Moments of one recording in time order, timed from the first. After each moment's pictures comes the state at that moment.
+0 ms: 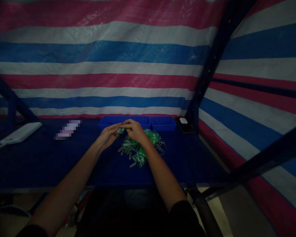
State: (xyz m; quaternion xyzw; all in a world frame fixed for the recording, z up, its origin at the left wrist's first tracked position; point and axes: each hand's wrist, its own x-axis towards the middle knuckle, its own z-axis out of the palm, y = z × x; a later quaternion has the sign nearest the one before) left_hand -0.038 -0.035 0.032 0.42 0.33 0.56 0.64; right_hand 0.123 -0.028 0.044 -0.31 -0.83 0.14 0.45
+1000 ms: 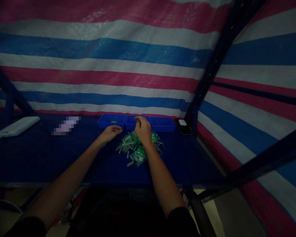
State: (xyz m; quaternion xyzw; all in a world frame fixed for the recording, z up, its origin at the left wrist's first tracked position) left_hand -0.042 -0.015 0.009 0.64 0.54 0.42 0.34; right_hand 0.142 -0.041 0.046 -0.49 -0.69 0.05 0.54
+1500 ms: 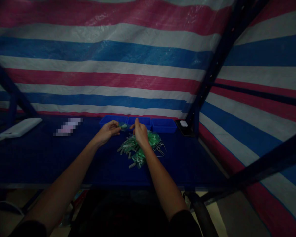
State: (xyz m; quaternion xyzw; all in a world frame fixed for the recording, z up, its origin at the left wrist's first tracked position) left_hand -0.048 -0.029 0.036 0.61 0.40 0.50 0.47; right_hand 0.121 -0.047 0.048 -0.51 -0.57 0.34 0.54
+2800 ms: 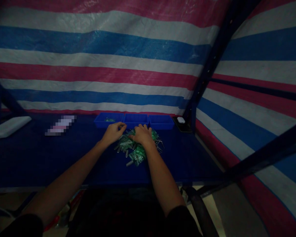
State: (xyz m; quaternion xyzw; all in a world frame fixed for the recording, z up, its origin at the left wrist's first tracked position) left_hand -0.013 -0.029 0.028 0.77 0.53 0.33 0.11; right_hand 0.146 -0.051 0.038 -0.63 -0.77 0.03 0.09
